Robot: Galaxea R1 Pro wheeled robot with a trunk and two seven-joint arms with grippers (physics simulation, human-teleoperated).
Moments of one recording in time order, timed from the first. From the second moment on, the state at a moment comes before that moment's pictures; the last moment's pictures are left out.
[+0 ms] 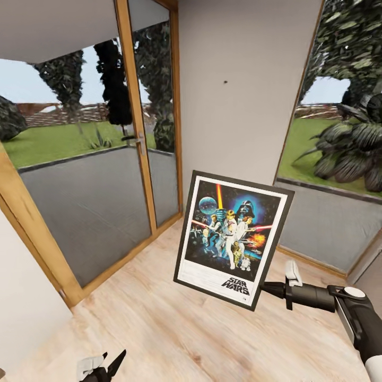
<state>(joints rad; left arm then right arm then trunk) -0.38 0.19 -0.27 -0.02 0.93 -0.50 -0.94 -0.51 -0.31 -0.26 -0.94 0.06 0.16 1.45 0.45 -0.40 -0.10</state>
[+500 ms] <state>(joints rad) -0.38 0.19 -0.27 -0.03 0.93 -0.50 -0.94 -0.51 -0.31 -0.26 -0.94 0.06 0.16 1.45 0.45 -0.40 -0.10</state>
